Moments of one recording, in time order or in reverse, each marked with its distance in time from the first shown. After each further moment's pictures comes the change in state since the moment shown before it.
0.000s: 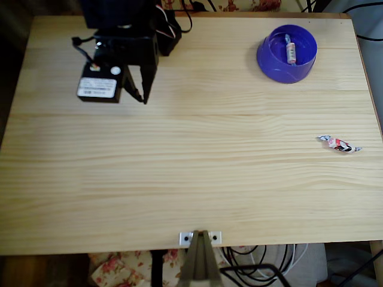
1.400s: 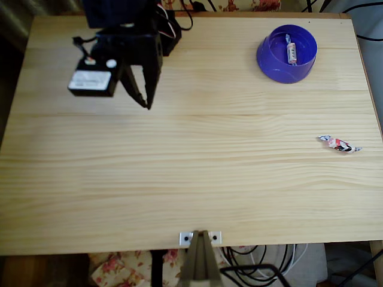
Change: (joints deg) arm -5.1 -2.7 -4.8 -6.7 8.5
